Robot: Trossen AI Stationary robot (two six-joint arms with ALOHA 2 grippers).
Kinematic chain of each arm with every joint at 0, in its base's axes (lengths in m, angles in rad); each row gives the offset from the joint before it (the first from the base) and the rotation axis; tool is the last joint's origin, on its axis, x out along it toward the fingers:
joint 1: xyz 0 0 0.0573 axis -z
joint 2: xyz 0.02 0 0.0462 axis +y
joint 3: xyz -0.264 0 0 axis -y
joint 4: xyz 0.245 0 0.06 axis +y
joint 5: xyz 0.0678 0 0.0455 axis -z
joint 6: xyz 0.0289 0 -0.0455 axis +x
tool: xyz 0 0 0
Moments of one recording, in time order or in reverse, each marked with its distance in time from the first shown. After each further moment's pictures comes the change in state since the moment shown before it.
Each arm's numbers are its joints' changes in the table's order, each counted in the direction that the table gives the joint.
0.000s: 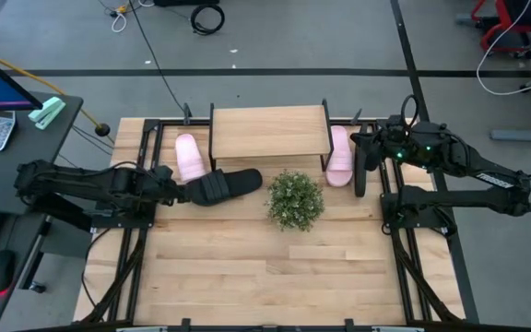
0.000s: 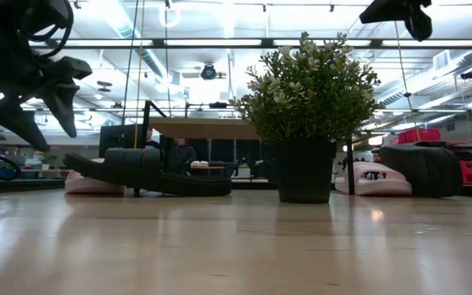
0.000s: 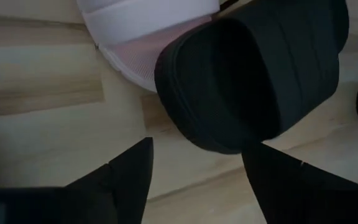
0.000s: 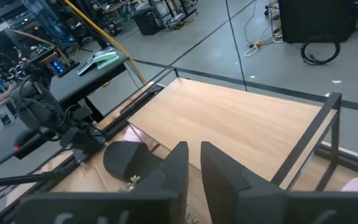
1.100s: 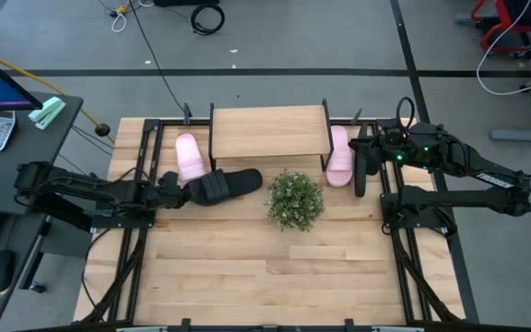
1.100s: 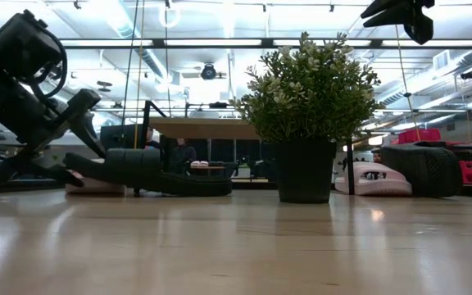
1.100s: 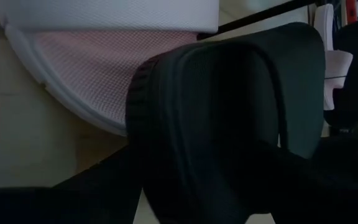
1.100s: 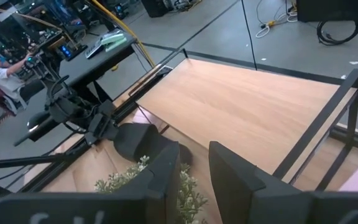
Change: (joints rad) left arm 0.001 0.000 -0.378 -0.698 -0.154 -0.117; right arm 0.000 0.000 0.000 0.047 -0.071 0.028
